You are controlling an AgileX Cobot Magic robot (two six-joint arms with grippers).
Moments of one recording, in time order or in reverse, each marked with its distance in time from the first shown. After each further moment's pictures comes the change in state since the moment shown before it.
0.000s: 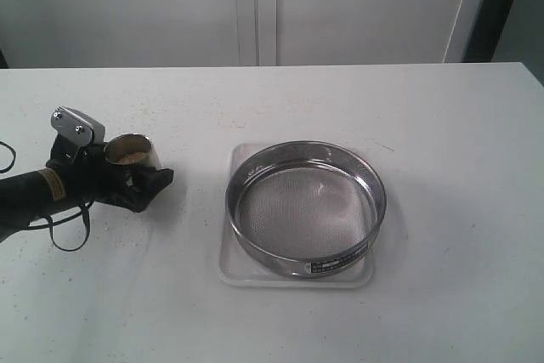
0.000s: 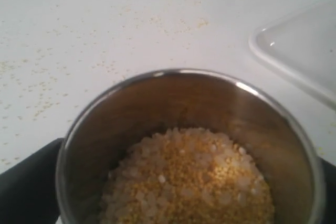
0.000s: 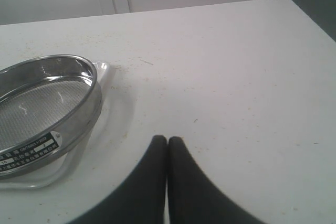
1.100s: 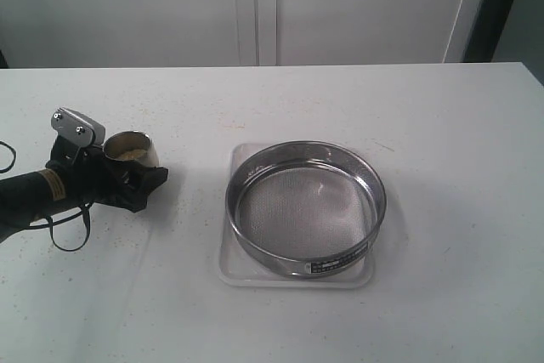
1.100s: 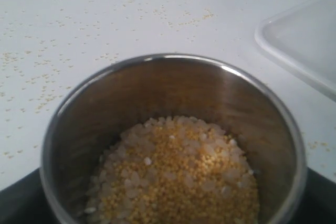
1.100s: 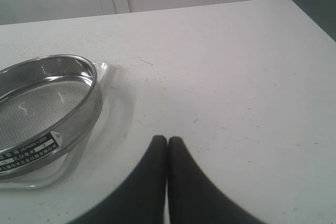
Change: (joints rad) left arm -0.001 0.000 0.000 -0.008 0.012 0.000; right arm 0.000 0.000 0.000 0.000 0.000 0.000
